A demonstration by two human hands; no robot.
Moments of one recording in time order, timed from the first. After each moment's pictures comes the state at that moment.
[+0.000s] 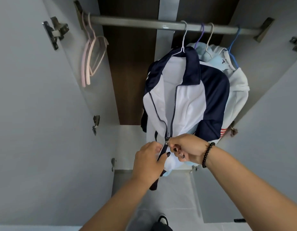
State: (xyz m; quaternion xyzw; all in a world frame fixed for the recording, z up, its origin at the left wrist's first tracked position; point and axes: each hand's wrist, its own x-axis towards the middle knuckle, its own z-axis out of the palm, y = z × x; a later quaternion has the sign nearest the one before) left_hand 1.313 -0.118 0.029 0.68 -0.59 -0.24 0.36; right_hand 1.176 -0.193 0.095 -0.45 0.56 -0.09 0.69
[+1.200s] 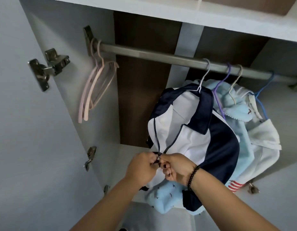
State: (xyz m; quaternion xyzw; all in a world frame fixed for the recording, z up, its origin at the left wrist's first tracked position) left_hand 1.377 -0.292 0.034 0.70 -0.58 -0.27 0.32; right_hand 1.247 -0.338 0.085 -0.39 0.58 -0.11 0.71
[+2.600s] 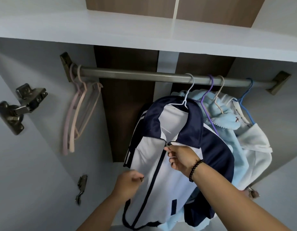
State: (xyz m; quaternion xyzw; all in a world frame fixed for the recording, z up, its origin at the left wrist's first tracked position) left_hand 1.428 -0.333 -0.005 0.69 -0.53 -0.40 0.29; right_hand 1.248 -0.398 0.117 -0.36 0.61 -0.30 0.64
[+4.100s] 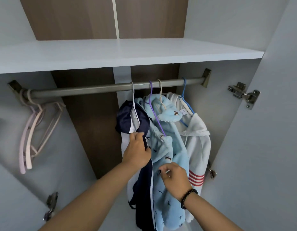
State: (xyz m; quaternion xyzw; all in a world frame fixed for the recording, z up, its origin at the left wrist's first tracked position) left_hand 1.267 -0.369 0.126 0.65 -0.68 -0.21 0.26; right_hand 1.116 -0.308 0.072 -0.65 0.62 -0.32 0.28
